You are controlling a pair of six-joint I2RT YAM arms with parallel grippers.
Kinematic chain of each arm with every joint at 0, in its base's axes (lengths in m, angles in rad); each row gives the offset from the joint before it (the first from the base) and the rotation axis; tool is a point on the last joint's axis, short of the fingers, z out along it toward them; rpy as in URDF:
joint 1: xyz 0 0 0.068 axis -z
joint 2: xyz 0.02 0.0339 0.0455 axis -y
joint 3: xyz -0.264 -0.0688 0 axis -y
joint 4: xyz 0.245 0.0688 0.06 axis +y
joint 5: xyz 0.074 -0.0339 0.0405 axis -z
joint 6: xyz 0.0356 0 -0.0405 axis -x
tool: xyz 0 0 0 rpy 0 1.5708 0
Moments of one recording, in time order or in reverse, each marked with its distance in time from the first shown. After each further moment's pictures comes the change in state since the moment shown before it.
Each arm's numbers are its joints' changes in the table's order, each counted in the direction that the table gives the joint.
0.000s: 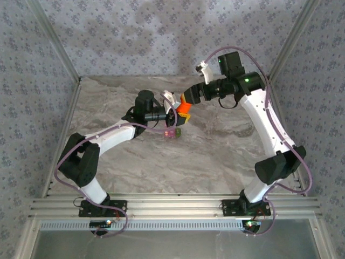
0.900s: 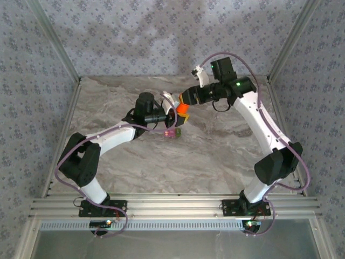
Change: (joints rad) left arm 0.000 0.000 -0.041 0.006 -0.112 0.071; right arm -0.049 0.010 -0.148 -0.166 0.094 -0.154
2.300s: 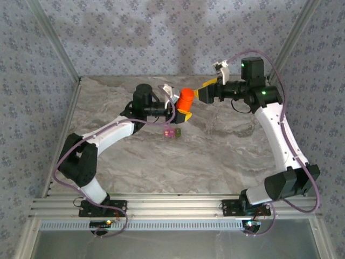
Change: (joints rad) left arm -0.018 0.002 0.133 0.027 0.328 0.100; right arm 0.187 0.188 -0.109 -0.142 -0.317 0.177
